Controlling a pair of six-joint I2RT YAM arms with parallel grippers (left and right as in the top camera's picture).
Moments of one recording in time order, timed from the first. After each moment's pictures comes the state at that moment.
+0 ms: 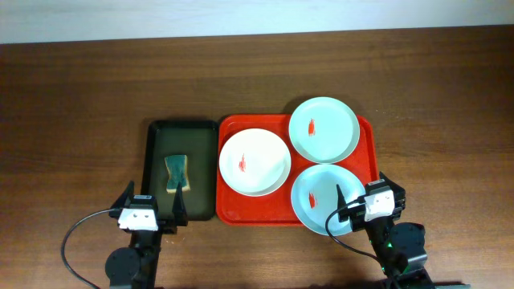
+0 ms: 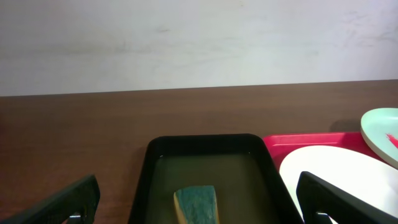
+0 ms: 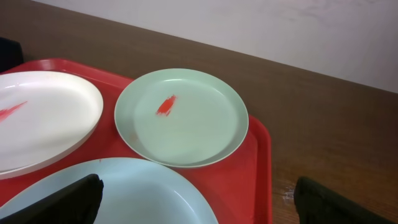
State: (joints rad) left arm 0.00 0.01 0.01 -0.07 0.07 0.01; right arm 0.20 0.19 0.01 -0.07 0.03 -0.16
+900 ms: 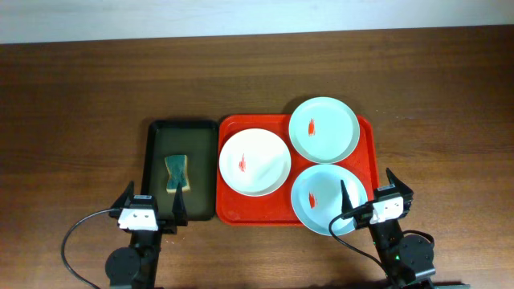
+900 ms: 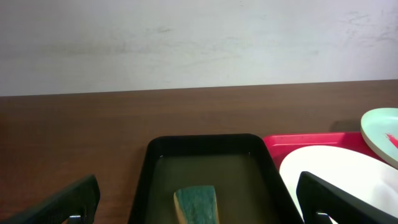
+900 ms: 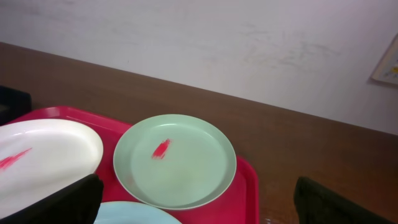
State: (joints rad) left arm 0.00 0.01 0.01 -0.07 0.07 0.01; right arm 0.20 0.01 0.01 -0.07 0.03 -0.16
